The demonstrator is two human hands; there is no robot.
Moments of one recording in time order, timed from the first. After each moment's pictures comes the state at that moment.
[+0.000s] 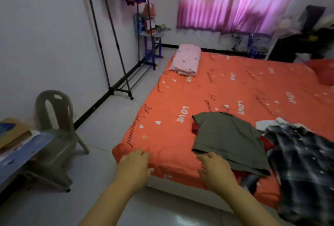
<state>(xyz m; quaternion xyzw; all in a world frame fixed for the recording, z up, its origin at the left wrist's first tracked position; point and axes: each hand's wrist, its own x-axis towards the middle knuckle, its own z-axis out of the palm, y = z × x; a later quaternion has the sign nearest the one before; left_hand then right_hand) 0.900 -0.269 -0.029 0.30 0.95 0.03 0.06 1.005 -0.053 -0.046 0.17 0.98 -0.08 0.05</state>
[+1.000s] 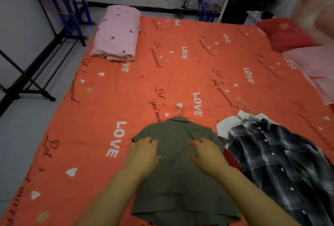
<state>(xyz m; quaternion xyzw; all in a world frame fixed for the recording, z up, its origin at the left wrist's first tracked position) 0.654 0.205 -0.118 0.47 0.87 0.03 0.16 0.793 0.360 -0.124 0.30 0.94 -0.14 0.12</state>
